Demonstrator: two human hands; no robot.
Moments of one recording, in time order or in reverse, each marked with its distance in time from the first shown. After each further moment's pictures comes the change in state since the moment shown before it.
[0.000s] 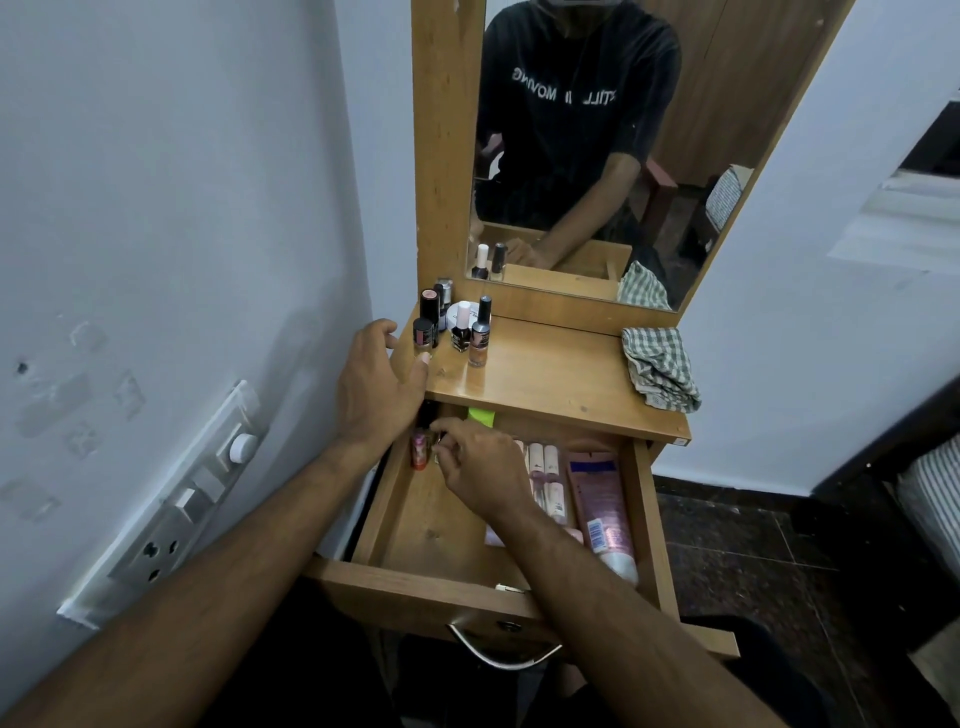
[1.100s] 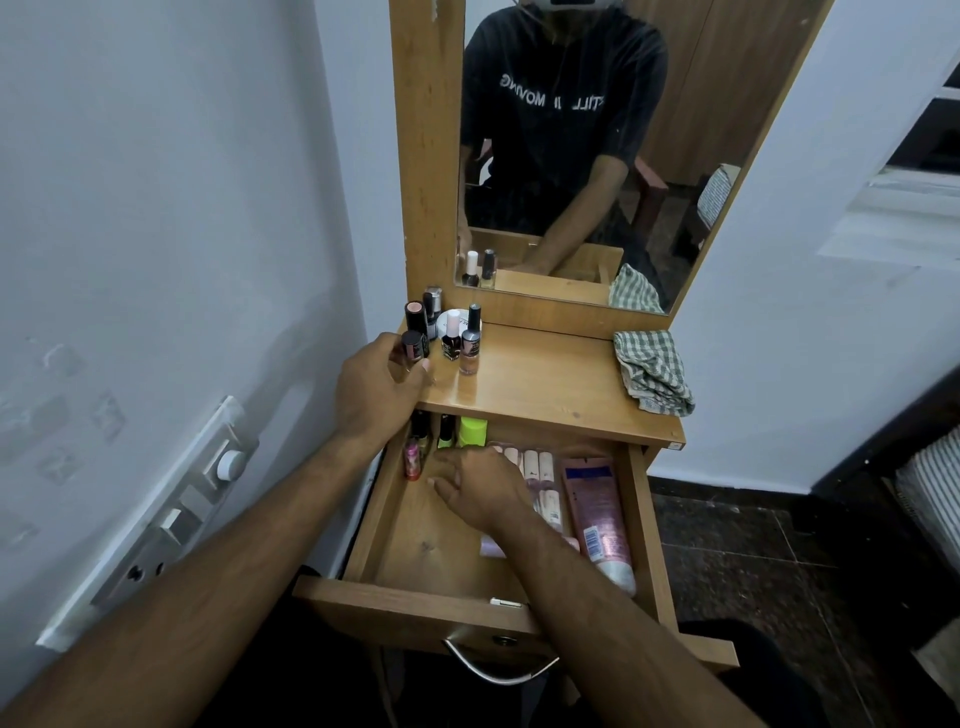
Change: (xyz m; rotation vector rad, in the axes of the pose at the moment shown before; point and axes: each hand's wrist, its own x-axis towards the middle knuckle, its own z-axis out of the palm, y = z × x) left_hand 0.016 0.003 0.008 -0.009 -0.073 0.005; right_hand -0.001 0.014 -0.002 -0.106 -0.343 0.156
